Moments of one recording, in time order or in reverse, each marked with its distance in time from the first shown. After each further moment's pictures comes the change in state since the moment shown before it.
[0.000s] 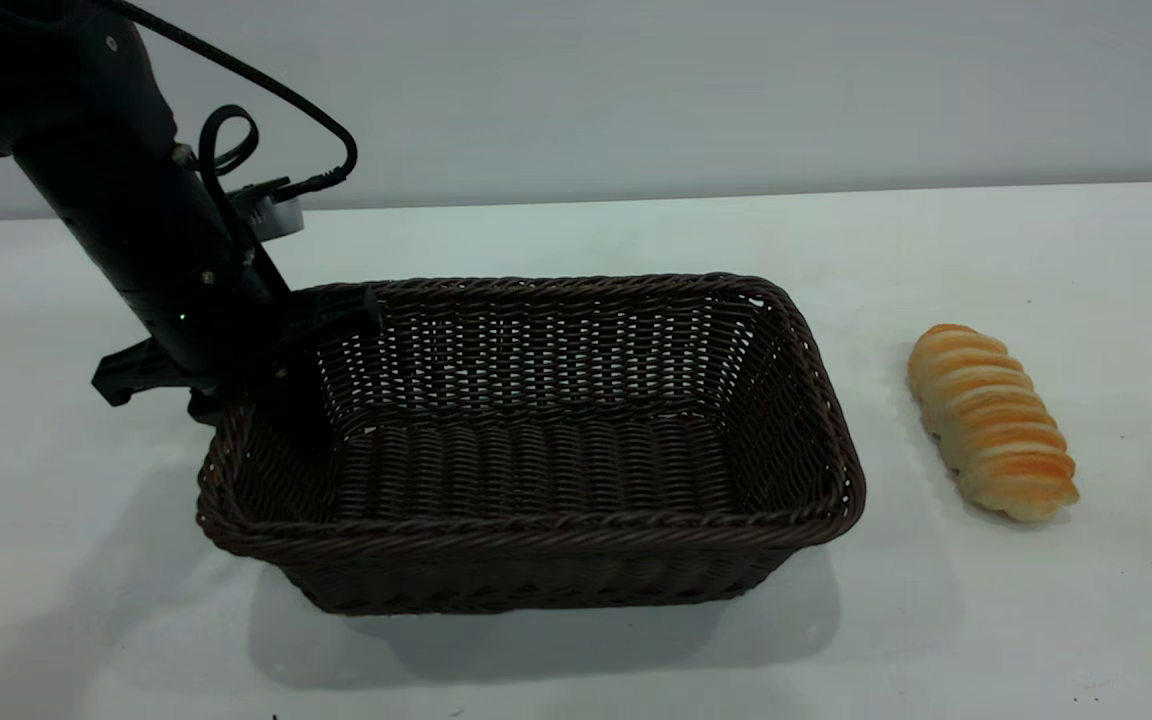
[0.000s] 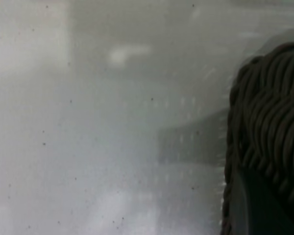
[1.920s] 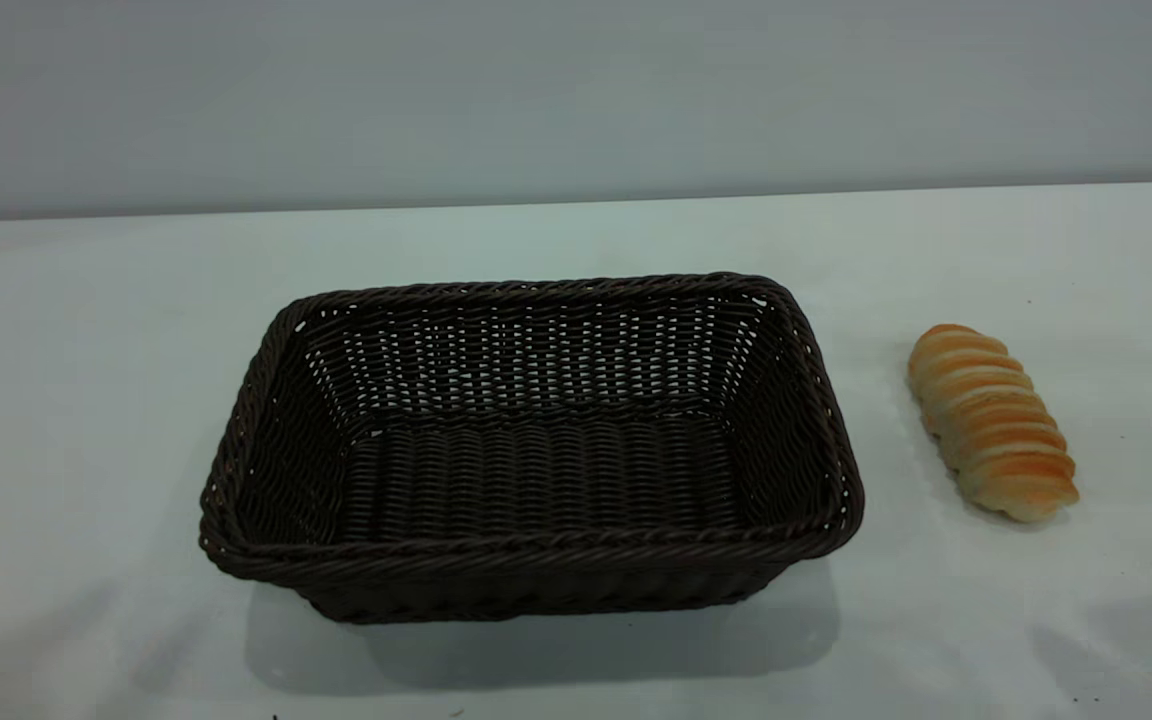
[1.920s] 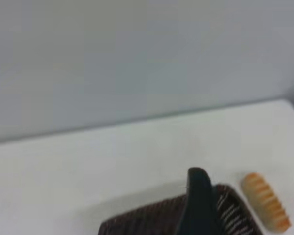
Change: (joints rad) left arm 0.000 -1.224 -0.003 0.068 0.199 0.099; right arm 0.000 0.837 -0.115 1.092 -0.087 -1.100
